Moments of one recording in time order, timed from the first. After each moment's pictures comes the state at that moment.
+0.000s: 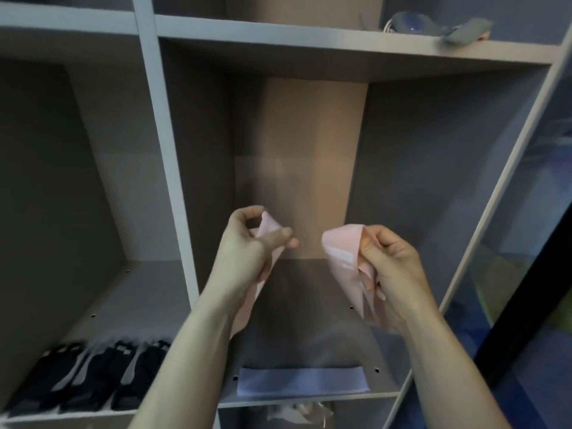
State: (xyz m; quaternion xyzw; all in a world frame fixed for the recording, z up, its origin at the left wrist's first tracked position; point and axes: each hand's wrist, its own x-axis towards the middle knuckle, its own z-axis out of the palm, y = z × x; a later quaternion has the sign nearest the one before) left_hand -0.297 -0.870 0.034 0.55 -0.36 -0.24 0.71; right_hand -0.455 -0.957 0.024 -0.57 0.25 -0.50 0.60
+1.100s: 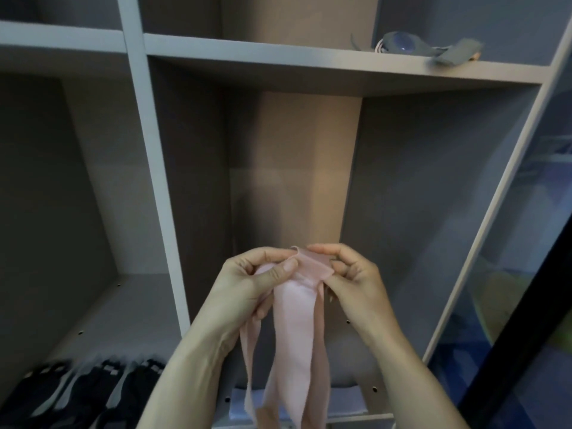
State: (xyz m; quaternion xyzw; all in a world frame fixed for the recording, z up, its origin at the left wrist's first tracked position) left_hand -0.299 -0.864 0.022 0.49 -0.42 -0.34 0.68; right_hand -0.429 -0.963 0.012 -0.67 0.18 -0.45 0.56
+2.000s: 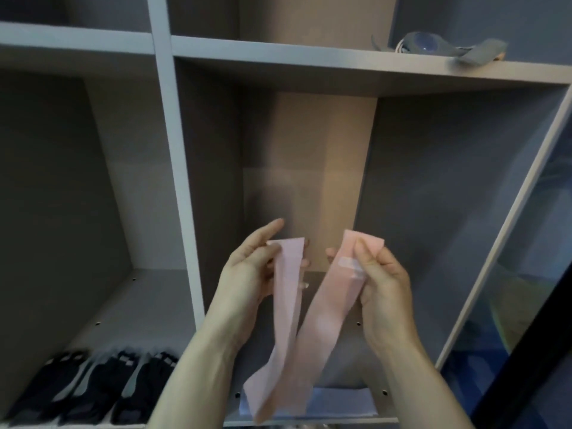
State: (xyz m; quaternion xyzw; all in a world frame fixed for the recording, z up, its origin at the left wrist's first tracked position) left_hand -0.301 -0.859 0.033 0.46 -0.33 -0.36 0.74; right_hand -0.427 -0.950 0.019 -0.48 0.19 -0.54 0.67
